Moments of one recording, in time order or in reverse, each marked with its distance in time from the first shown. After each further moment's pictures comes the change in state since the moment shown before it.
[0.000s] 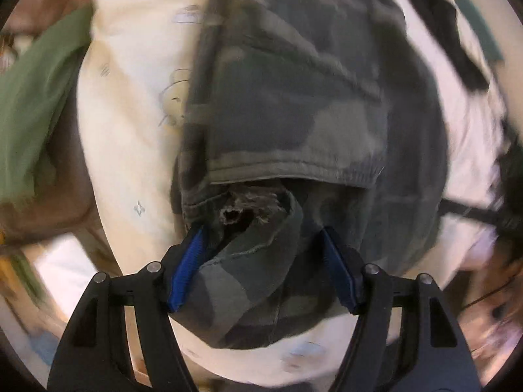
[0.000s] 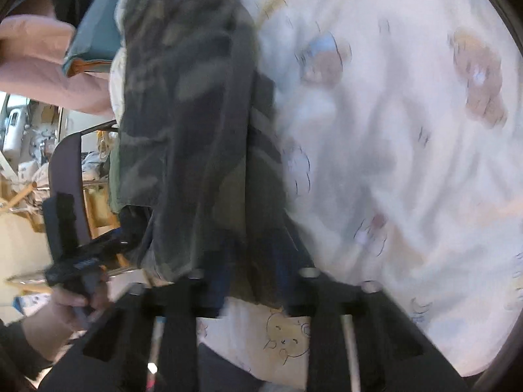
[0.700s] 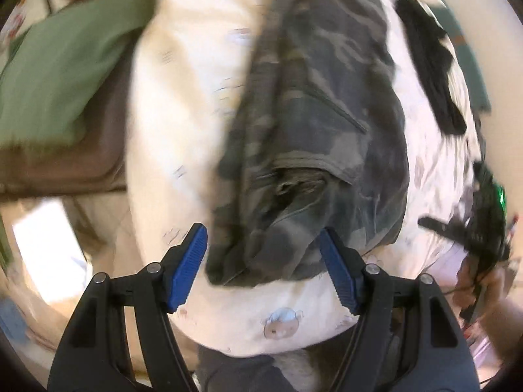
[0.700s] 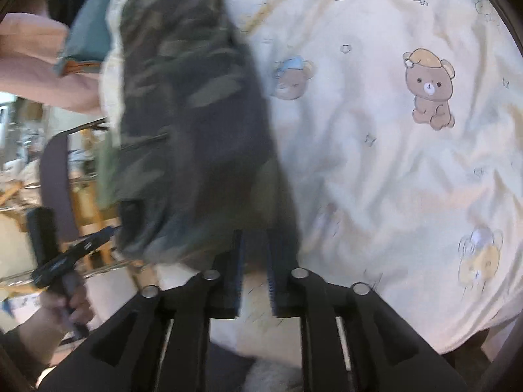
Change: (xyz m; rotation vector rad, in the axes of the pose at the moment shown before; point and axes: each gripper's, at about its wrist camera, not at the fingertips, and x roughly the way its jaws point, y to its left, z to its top) left arm -0.078 0.057 -0.036 -0.250 -0.044 -0.174; right arm -0.048 0.011 -0.007 -0.021 0.004 -0.084
